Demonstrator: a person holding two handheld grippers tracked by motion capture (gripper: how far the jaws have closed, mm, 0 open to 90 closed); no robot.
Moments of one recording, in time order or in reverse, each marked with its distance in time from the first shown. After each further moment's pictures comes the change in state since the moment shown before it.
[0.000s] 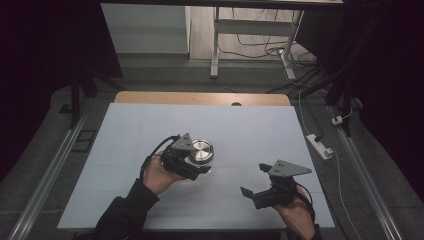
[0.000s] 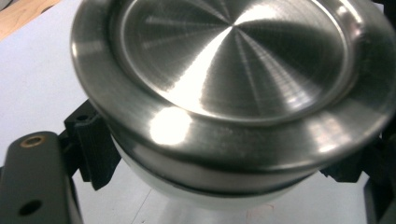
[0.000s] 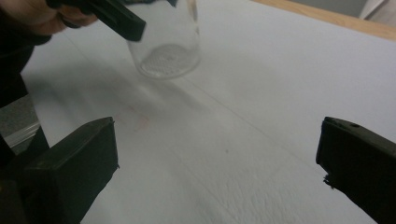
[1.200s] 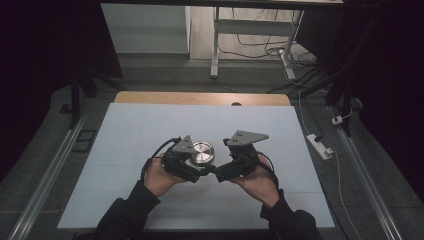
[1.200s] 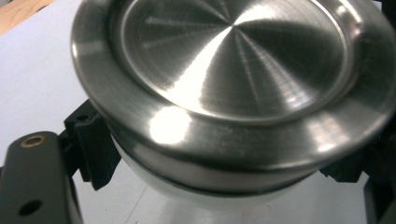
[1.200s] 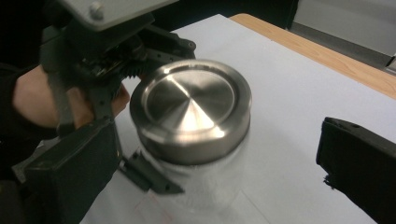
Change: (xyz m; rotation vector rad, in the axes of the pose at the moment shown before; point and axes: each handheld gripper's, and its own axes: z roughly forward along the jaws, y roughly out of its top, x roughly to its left) left arm -0.005 -0.003 0.003 0.007 -0.004 0.014; right arm 0.024 0.090 0.072 0.004 0.076 -0.066
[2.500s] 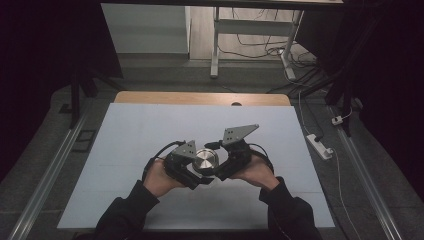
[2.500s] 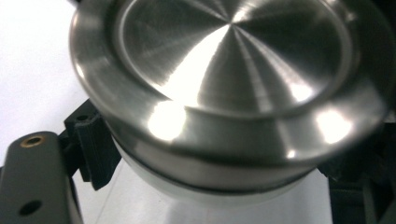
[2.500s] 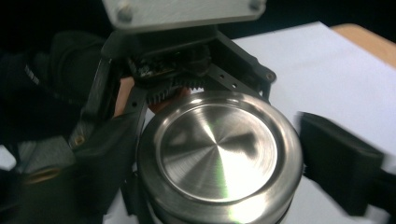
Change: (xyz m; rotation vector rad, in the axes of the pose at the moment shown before) left arm -0.005 0.001 0.000 -0.008 -0.154 0.068; right arm -0.019 0.005 0.021 0.007 0.390 -0.115
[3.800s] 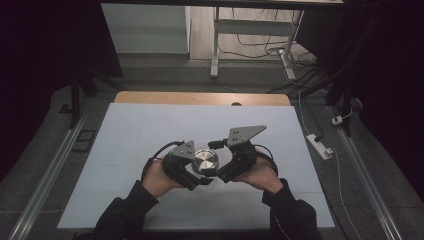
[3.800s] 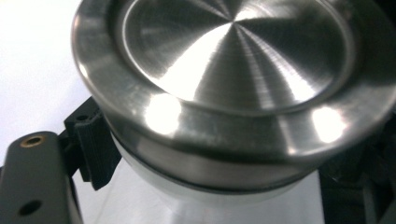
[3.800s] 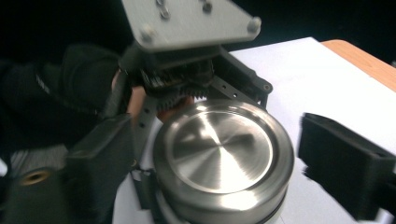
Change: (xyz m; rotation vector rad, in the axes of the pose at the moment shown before) left arm -0.002 0.001 -0.007 -0.031 -0.005 0.014; right arm 0.015 0.009 -0.017 -0.040 -0.038 -0.029
